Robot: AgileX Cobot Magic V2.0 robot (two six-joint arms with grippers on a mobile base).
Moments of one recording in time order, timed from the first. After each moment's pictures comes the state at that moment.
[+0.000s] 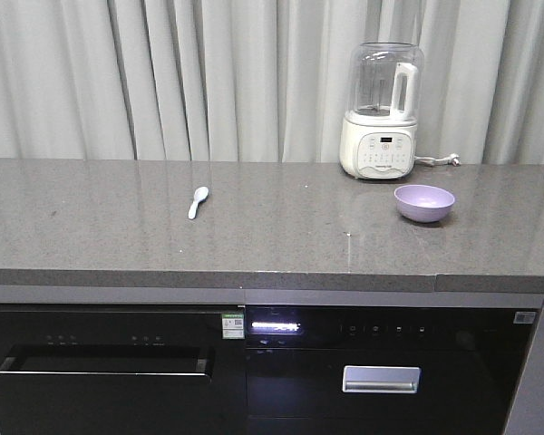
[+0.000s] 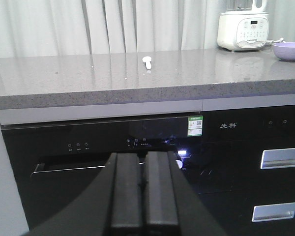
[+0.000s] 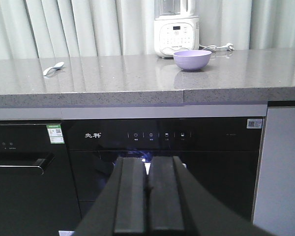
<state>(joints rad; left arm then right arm) -0.12 -0.01 0.03 0.02 0.12 -0.03 0.05 -0.01 0.03 0.01 0.13 0.05</state>
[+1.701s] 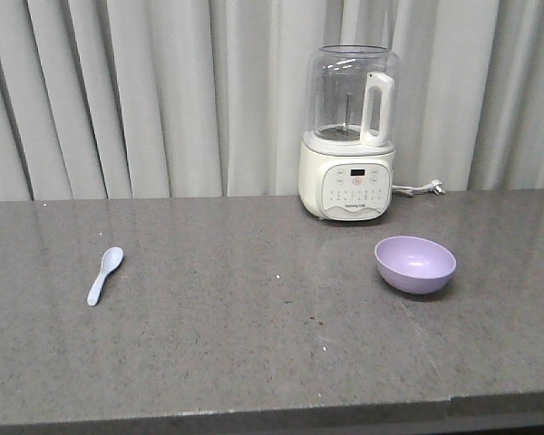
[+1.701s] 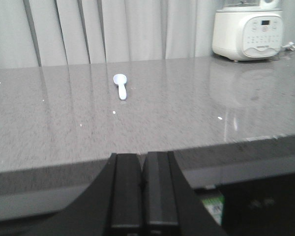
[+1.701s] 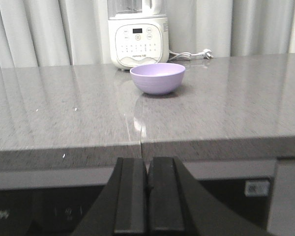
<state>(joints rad) -0.12 -0.01 0.03 0.02 0.12 -0.03 0.05 -0.01 0.03 0.01 0.13 0.05</state>
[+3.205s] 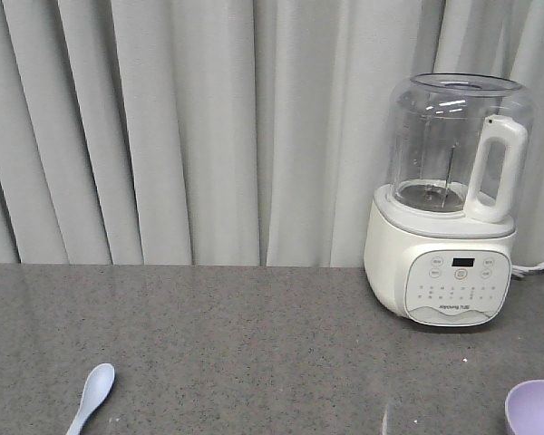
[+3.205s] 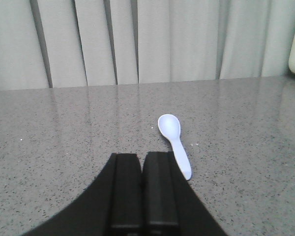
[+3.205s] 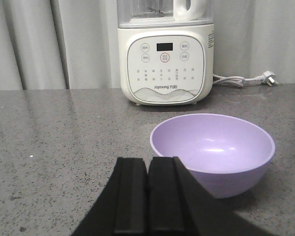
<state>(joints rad) -0.12 -0.01 0.03 0.02 0.12 -0.03 0.05 -0.01 0.03 0.01 0.13 0.05</state>
